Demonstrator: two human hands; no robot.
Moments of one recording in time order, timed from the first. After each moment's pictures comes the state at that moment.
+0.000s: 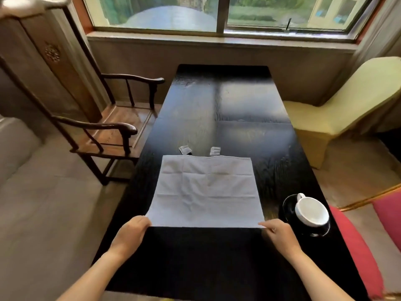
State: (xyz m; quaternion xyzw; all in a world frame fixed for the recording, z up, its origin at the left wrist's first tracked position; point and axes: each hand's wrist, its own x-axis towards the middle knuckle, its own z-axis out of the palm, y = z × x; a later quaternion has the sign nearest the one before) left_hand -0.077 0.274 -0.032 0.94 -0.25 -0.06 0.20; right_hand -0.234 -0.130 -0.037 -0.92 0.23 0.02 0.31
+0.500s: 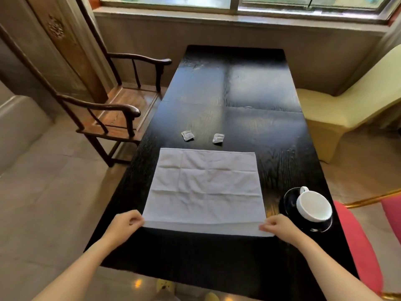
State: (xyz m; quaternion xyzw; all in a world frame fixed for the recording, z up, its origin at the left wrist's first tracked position) left_hand -0.095 0.287 -0.048 0.92 -0.09 -0.21 0.32; right_hand -0.229 -0.169 -0.054 -0.86 0.21 0.23 0.40
